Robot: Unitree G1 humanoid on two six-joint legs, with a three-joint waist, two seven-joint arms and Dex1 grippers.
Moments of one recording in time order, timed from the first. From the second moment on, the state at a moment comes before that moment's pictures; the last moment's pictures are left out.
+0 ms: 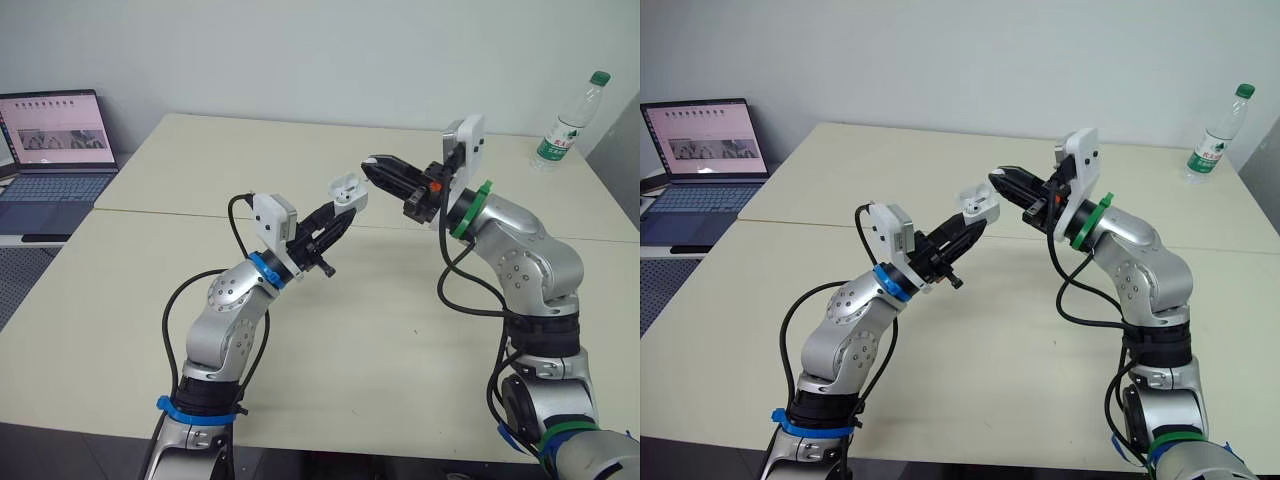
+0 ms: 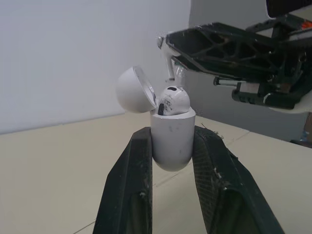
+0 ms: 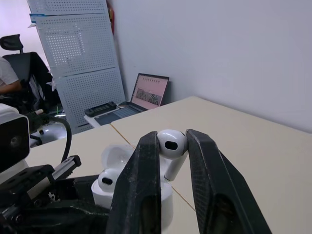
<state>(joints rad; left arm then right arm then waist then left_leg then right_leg) -0.41 0.20 -0.03 -0.19 -0.43 0.25 -0.58 -0.72 -0.30 -0.06 -0.20 0.52 0.67 0.64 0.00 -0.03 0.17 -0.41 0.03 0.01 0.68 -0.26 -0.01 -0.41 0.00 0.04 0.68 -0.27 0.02</state>
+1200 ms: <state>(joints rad) -0.40 0.20 -0.04 -0.21 -0.45 0.26 -0.61 -0.68 -0.35 0.05 -0.20 0.41 0.50 0.68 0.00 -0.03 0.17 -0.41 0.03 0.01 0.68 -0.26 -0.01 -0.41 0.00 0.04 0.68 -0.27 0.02</state>
